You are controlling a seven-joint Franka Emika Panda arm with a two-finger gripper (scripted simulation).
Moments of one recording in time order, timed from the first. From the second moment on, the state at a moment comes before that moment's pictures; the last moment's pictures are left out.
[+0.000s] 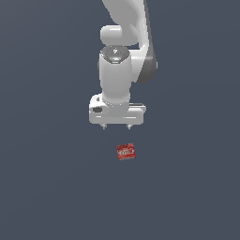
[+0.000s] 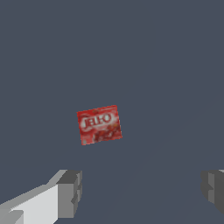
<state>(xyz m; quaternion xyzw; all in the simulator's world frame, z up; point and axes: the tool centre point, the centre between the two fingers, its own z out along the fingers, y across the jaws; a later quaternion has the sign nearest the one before) 0.013 -0.014 0.195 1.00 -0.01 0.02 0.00</state>
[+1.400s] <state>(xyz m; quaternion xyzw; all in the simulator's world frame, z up) 0.008 0.005 0.176 1.00 -0.06 0.01 -0.01</state>
